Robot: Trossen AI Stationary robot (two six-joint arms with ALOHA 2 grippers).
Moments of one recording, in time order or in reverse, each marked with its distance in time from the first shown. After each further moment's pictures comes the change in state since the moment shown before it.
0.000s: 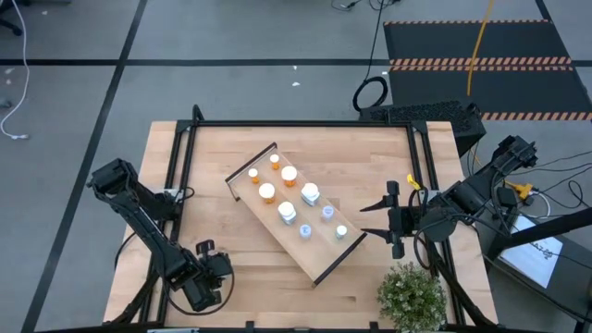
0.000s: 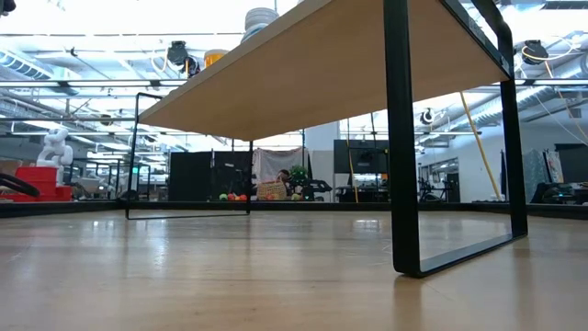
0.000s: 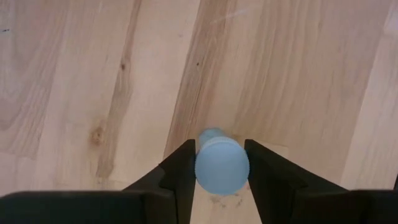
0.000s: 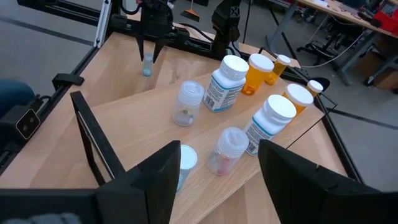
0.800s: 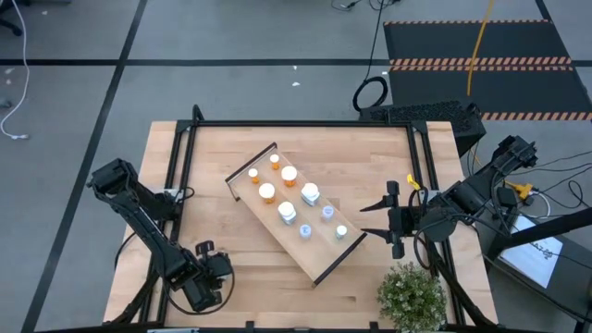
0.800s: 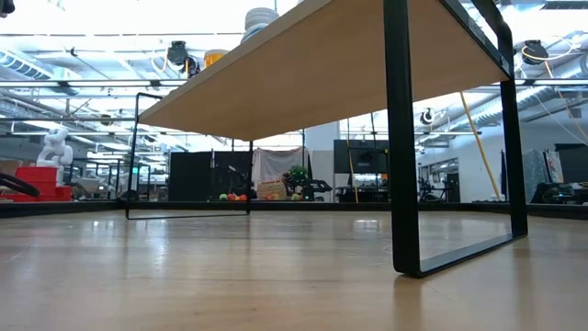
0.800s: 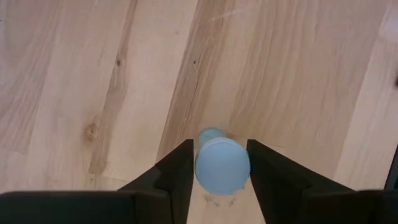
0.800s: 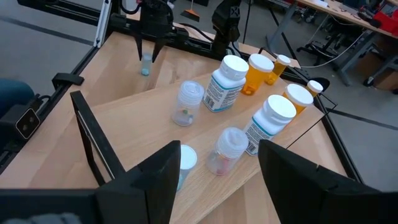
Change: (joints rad) left arm 0.000 0.000 0.000 0.010 0.010 -0.029; right arm 0.000 0.000 0.000 0.000 0.000 -0.003
